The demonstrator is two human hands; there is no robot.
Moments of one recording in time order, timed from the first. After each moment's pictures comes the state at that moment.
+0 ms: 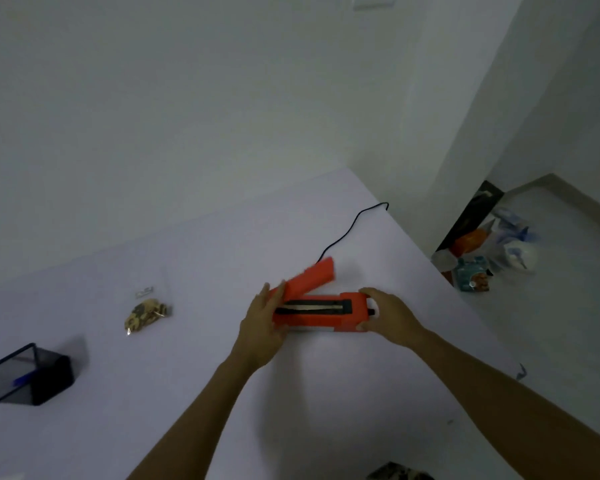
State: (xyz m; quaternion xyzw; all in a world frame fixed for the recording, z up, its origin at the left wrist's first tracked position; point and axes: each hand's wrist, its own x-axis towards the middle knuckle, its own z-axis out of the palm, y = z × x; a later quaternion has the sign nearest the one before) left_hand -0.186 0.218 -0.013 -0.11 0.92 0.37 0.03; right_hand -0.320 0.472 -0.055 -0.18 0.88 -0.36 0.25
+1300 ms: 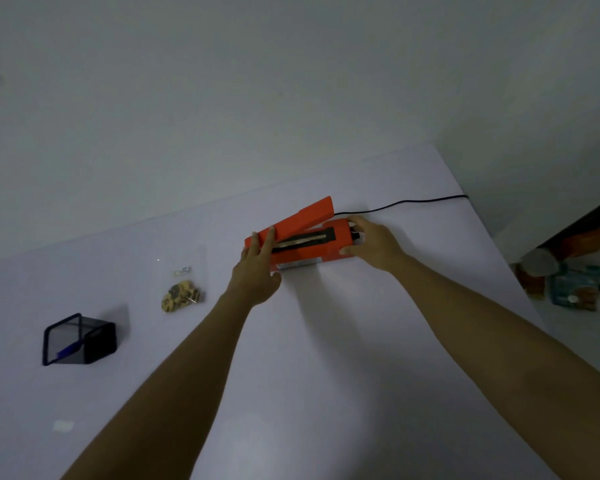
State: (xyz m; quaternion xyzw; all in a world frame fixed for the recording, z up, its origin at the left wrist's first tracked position) left_hand -0.292 0.113 -0.023 -0.27 0.94 0.19 0.11; right_hand -0.476 0.299 -0.069 -0.26 0.83 -0.41 0.28
